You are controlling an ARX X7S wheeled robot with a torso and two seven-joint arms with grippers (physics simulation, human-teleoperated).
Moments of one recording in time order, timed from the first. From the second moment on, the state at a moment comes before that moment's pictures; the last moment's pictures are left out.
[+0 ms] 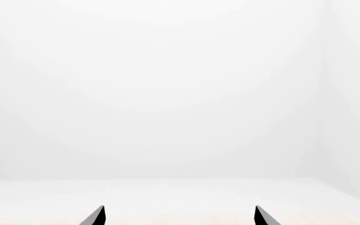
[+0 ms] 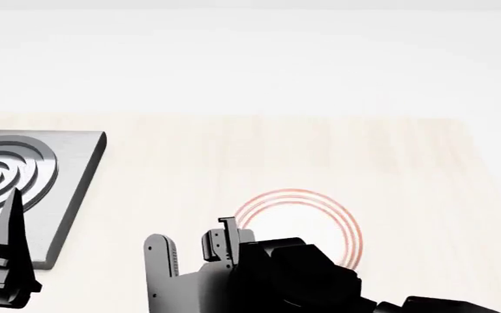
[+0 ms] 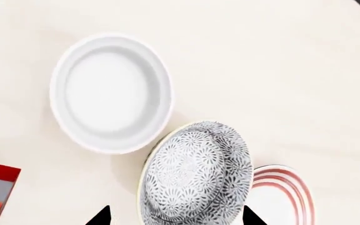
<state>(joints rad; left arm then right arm) -0.09 -0.44 0.01 0.62 -0.50 -0.35 -0.22 1.29 0.30 -1.63 0.27 0.18 0.63 -0.68</state>
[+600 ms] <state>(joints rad) -0.09 -0.44 0.01 0.61 -0.49 -0.33 -0.22 1.25 0.24 -1.65 0.39 0.16 0.56 -0.68</state>
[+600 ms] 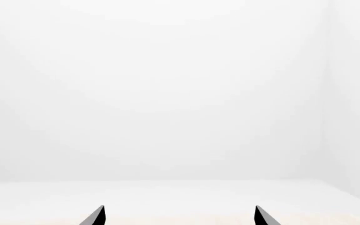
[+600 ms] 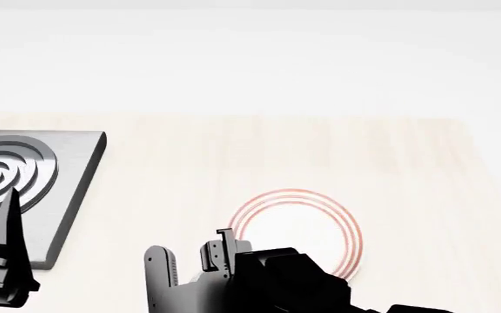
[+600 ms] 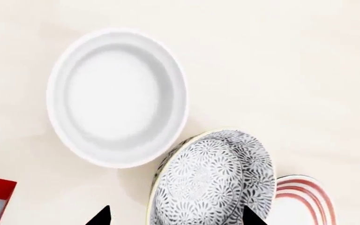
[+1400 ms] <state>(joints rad) -0.09 -0.45 0.02 0.61 -0.49 -0.32 -0.23 1.22 0.22 -1.67 0.49 0.13 0.49 -0.65</state>
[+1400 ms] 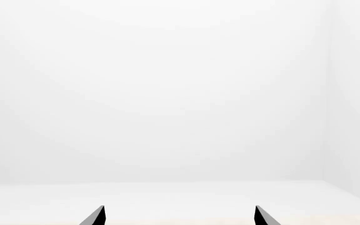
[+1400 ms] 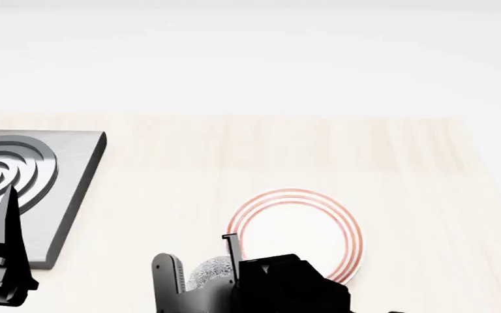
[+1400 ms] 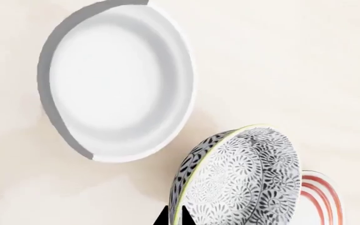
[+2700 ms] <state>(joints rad) -0.09 -0.46 0.05 0.61 -0.49 -0.31 -0.24 1.29 0.15 -1.57 0.91 0.11 0.39 -0.55</state>
